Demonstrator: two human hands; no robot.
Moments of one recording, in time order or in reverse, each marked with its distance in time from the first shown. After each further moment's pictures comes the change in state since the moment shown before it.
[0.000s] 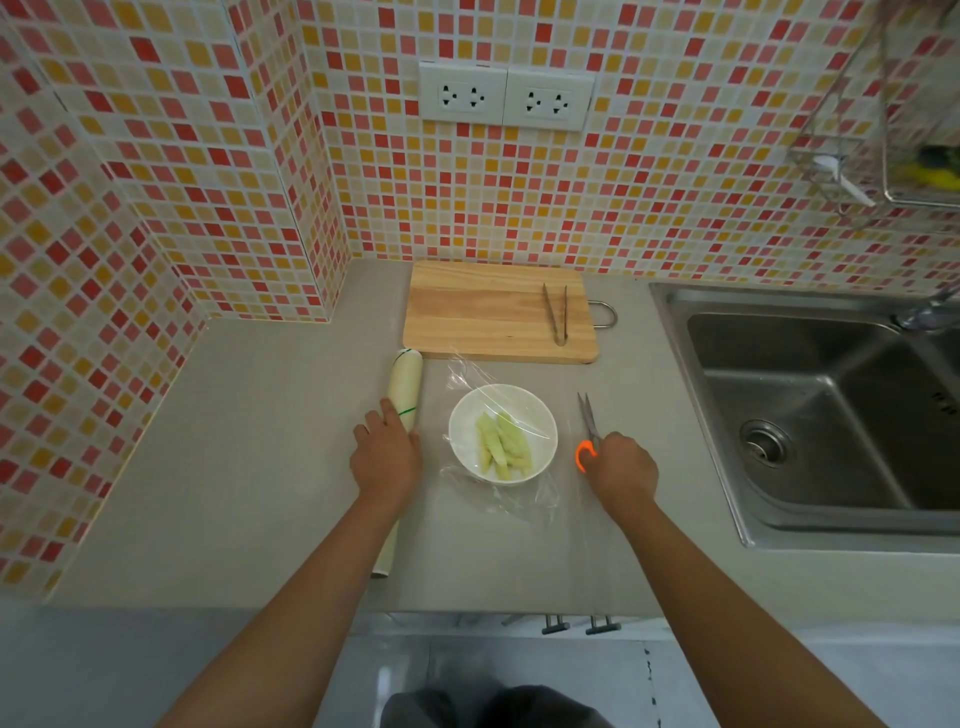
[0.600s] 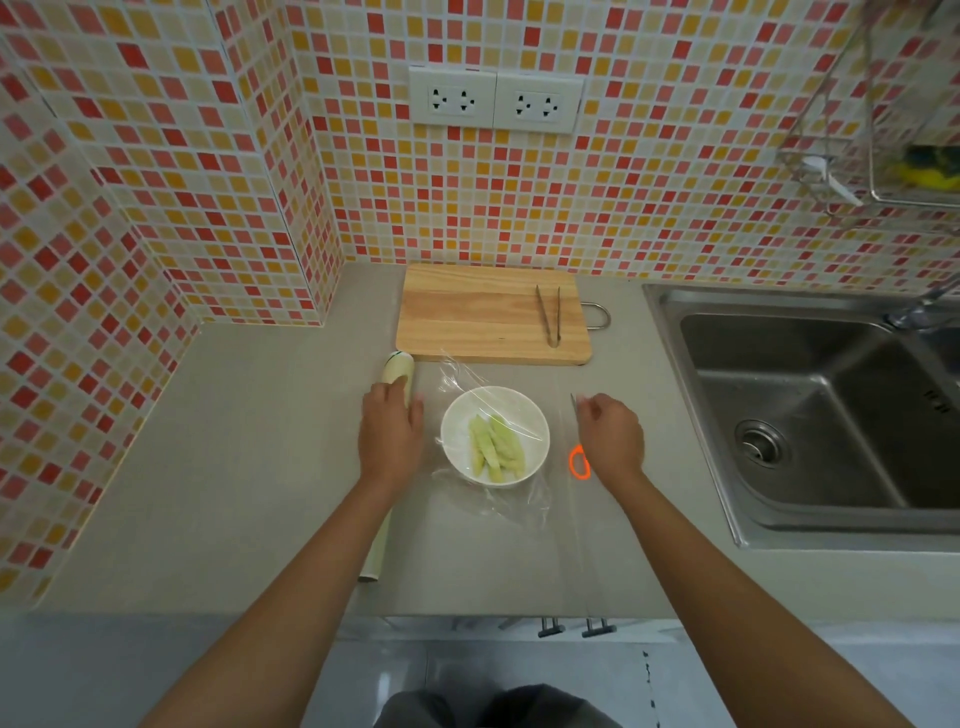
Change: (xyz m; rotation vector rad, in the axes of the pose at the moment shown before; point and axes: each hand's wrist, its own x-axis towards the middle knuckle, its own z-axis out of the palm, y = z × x) left_hand 0.007 0.017 -0.017 -0.420 0.272 0.210; right_hand 0.014 -0.018 -0.018 0.418 0.209 -0.155
